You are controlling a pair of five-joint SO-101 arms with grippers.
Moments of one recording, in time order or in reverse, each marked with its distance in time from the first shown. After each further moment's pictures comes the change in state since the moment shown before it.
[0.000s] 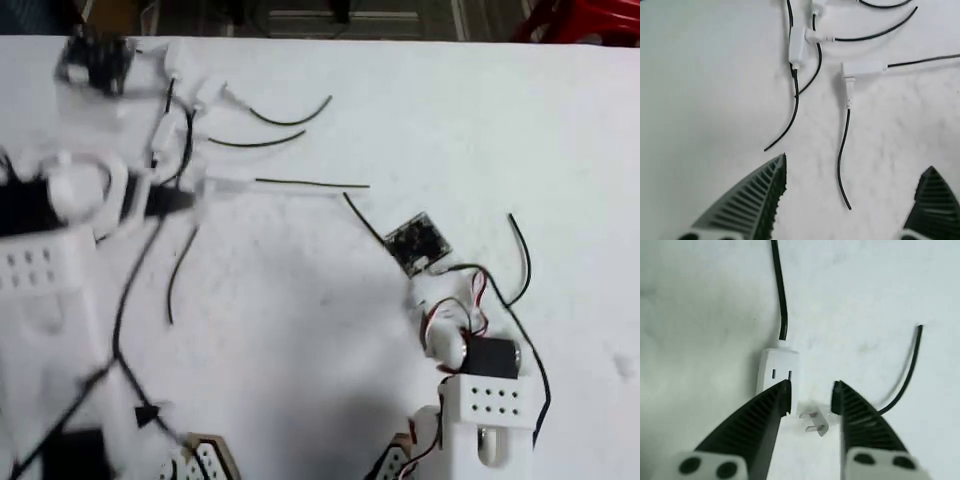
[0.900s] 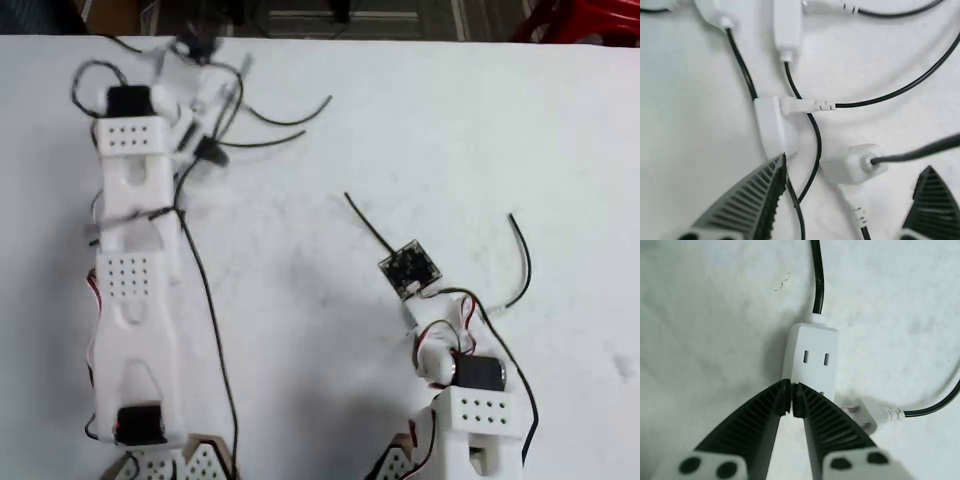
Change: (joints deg) left arm 3.9 89.4 -87.1 3.8 -10.2; right arm 0.1 -0.8 18.4 -9.8 -0.2
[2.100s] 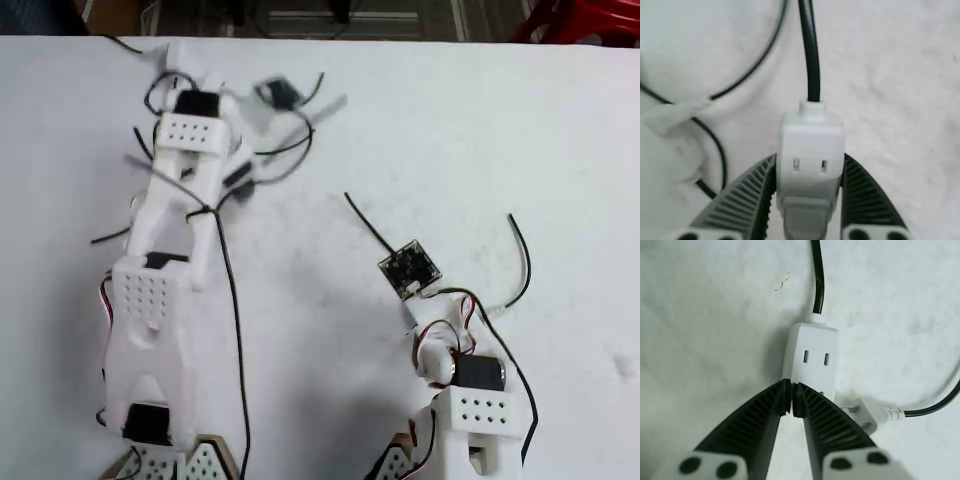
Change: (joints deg) left arm 11.3 -16.7 37.1 -2.8 -7.6; right arm 0.0 0.0 0.0 0.3 0.0
